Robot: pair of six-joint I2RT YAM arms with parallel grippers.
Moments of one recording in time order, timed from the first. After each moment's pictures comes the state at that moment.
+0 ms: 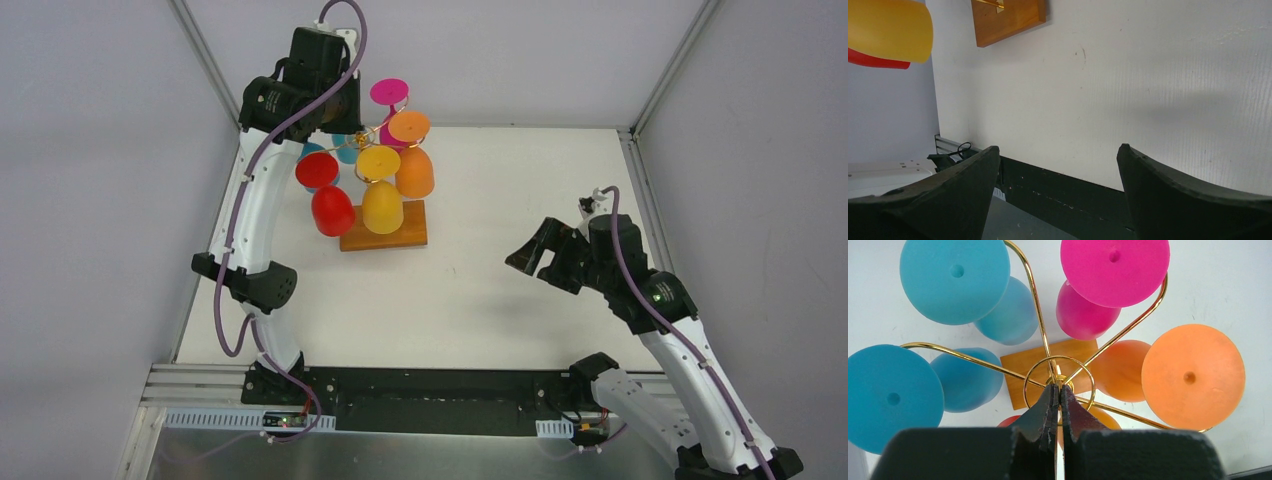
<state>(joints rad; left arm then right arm) -0.40 1.85 2.52 -1.31 -0.14 -0.23 0.44 0.76 0.97 -0.88 -0.16 0.75</state>
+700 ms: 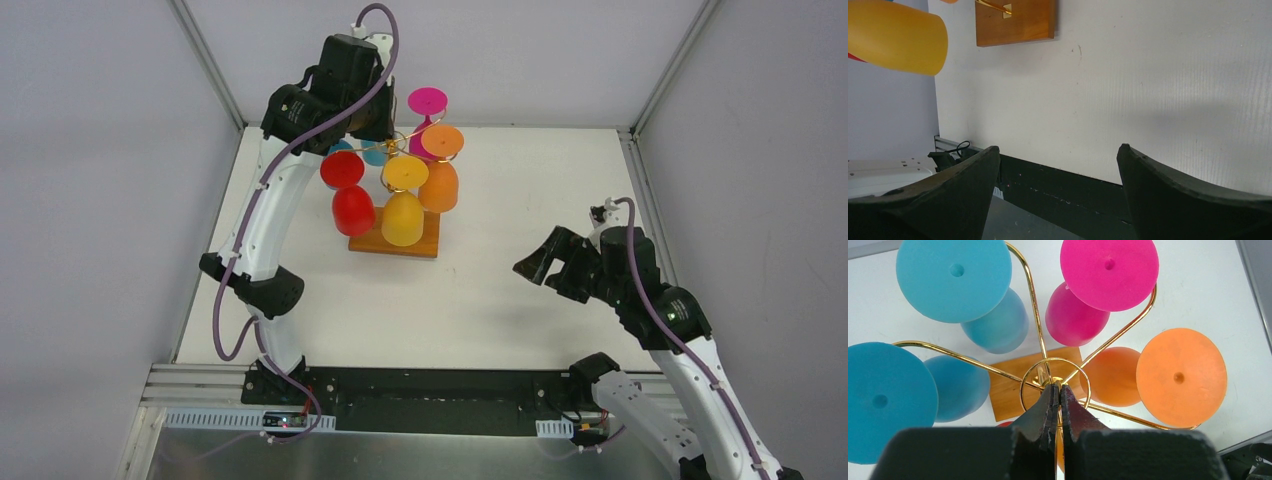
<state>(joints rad) -0.56 1.85 2.52 -1.25 -0.14 -0.24 0.44 0.66 0.97 -0.95 -0.13 0.75</state>
